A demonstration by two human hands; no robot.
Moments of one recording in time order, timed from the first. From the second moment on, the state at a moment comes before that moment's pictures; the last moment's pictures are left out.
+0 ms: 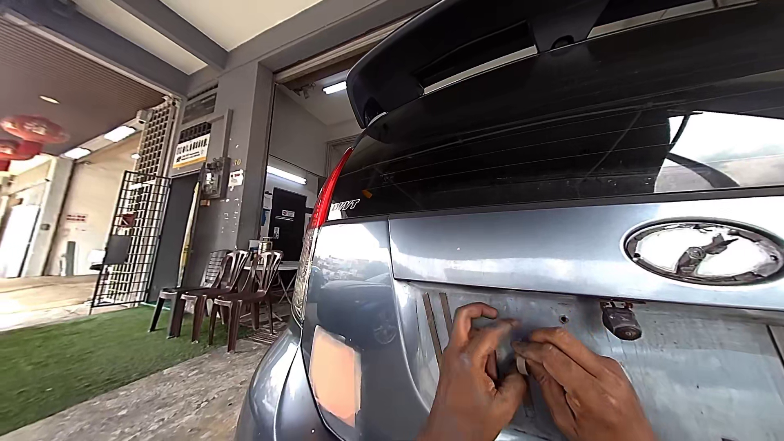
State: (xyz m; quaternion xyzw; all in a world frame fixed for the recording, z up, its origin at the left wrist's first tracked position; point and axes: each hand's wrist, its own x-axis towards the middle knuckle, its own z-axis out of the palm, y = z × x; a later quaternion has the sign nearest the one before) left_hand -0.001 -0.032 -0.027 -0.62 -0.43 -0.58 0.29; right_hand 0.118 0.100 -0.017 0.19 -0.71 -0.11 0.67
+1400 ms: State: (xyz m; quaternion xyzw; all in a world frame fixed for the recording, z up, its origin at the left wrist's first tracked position) left_hand -0.004 -0.033 -0.047 -0.63 -0.38 -0.61 0.30; right_hand 0.133 0.084 -0.038 0.08 -0.74 -0.04 0.67
